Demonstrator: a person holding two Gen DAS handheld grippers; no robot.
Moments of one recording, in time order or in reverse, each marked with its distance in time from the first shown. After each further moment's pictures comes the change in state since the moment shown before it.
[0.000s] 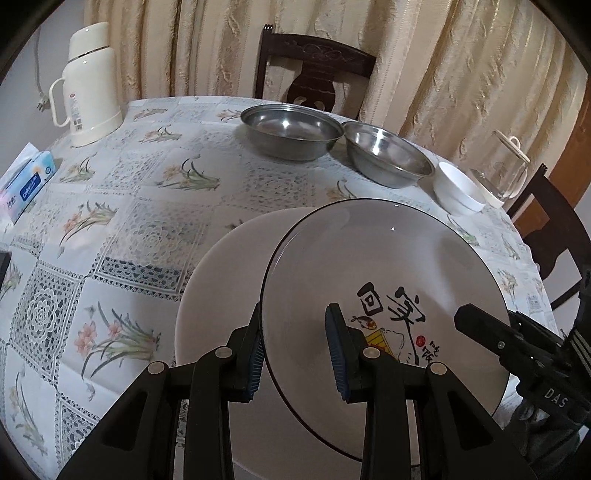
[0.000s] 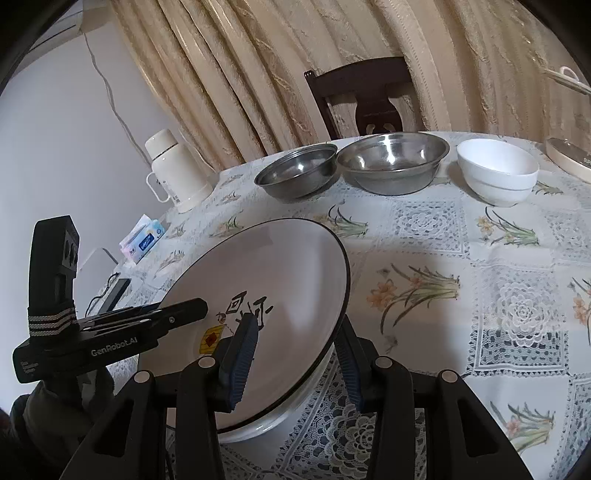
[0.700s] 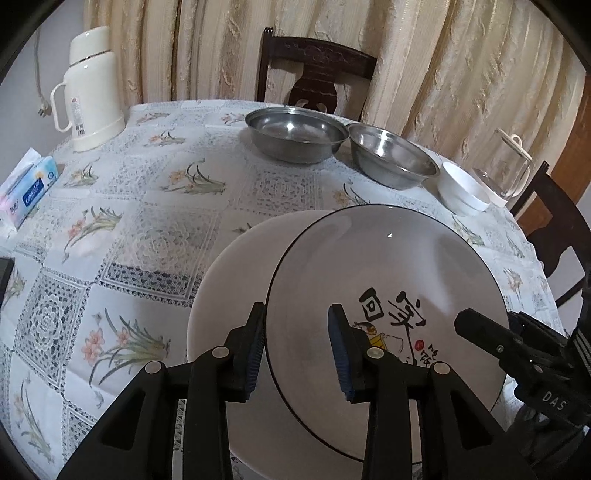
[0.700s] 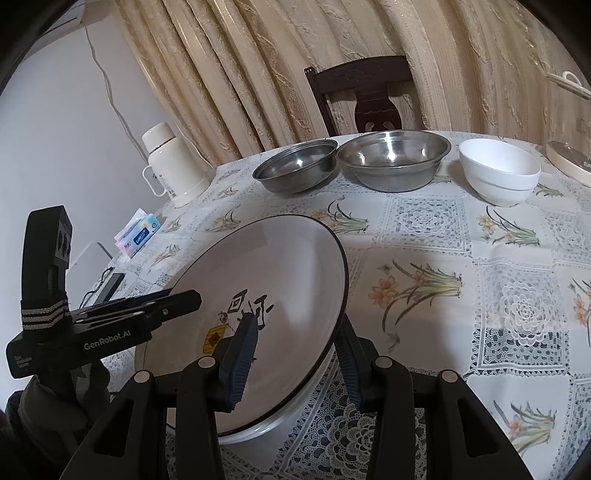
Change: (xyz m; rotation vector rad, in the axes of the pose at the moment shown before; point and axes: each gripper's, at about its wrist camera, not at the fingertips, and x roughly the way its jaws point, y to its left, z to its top) left arm 0.003 0.004 0.001 0.024 -0.021 0.017; right arm 0.005 0.004 -0.001 -0.013 0.008 -0.023
